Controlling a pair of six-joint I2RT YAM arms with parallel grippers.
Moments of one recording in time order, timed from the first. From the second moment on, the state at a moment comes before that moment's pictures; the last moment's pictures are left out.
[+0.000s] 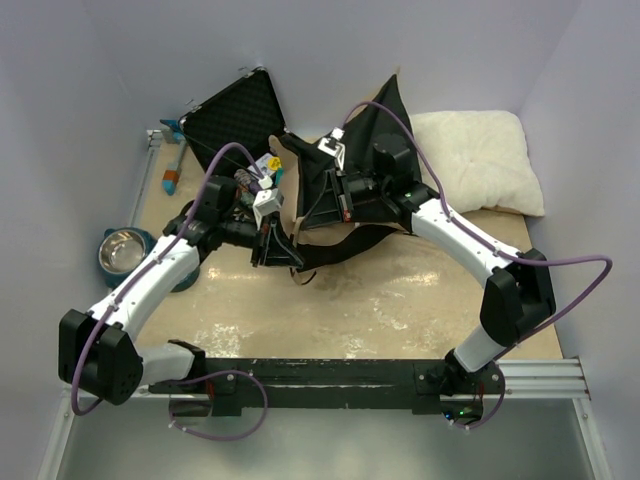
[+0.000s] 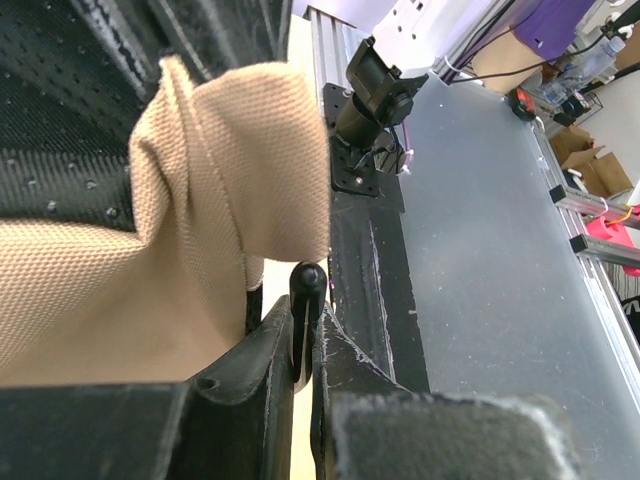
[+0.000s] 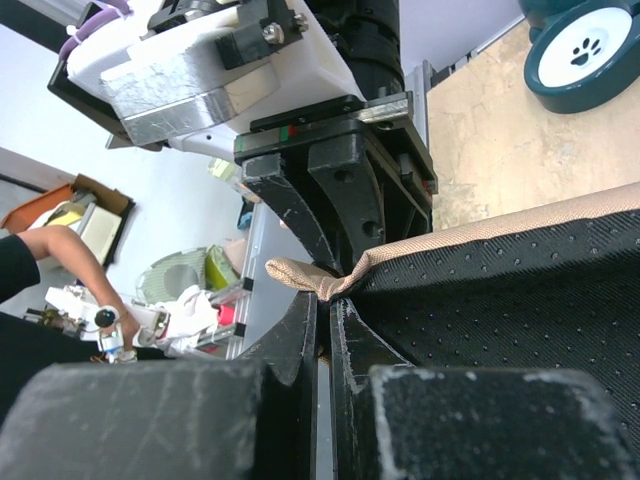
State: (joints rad) left arm -0.37 1.27 0.97 -0.48 1.26 0.24; right arm 0.54 1.60 1.33 0.14 -1.23 0.75
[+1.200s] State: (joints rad) left arm -0.39 1.30 1.00 -0.51 1.26 0.24; right arm 0.56 1.60 1.32 0.18 -1.23 0.71
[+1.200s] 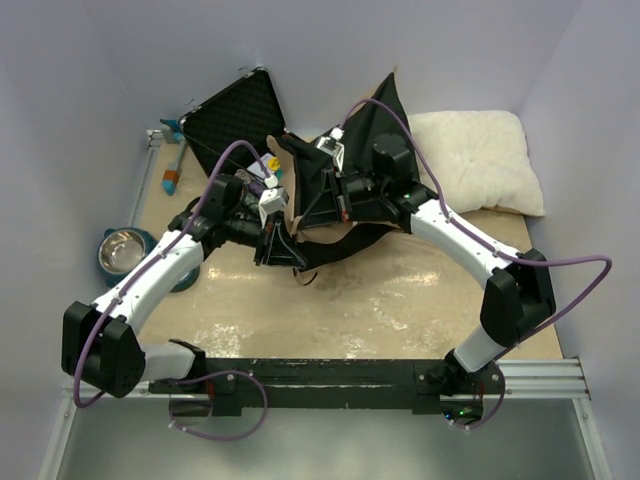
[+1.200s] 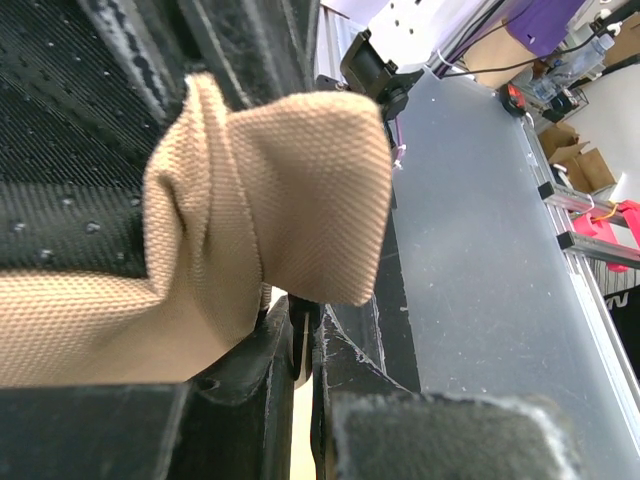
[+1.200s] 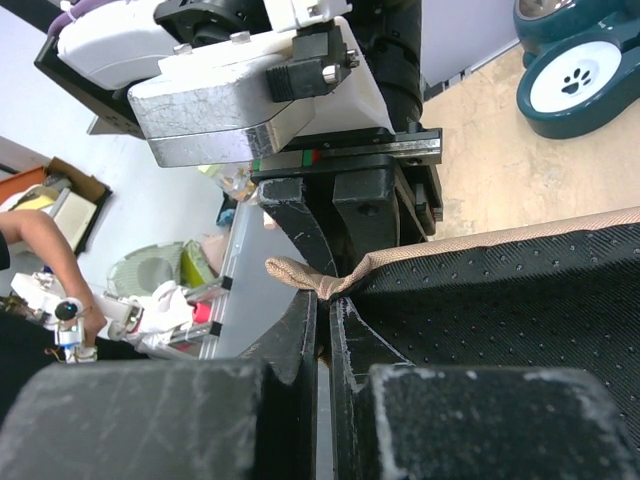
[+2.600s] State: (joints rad) left arm -0.40 1.31 1.02 -0.64 1.25 0.29; right arm 0.61 1.60 1.45 -0.34 -1.14 0.08
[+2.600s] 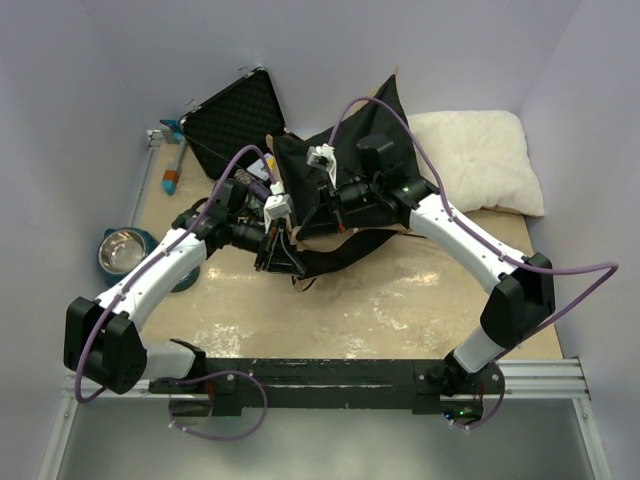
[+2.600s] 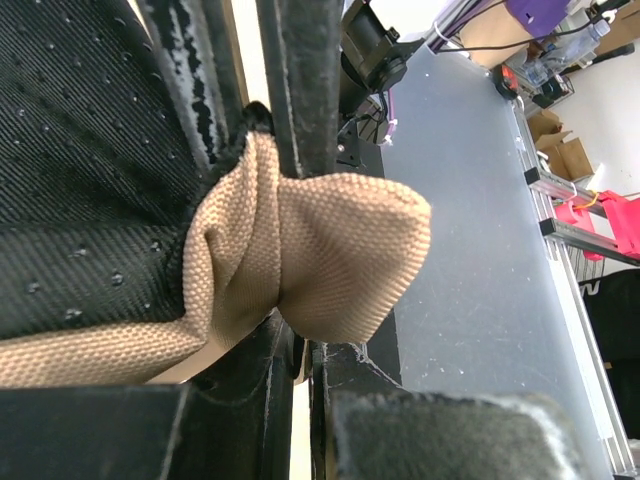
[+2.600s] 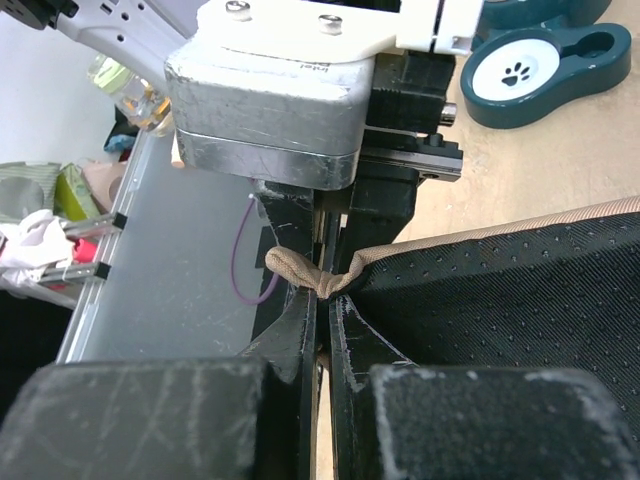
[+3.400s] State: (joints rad) left arm -0.41 1.32 1.08 -0.71 1.24 0.29; right arm 0.64 1.60 1.49 -0.53 -1.07 -0.25
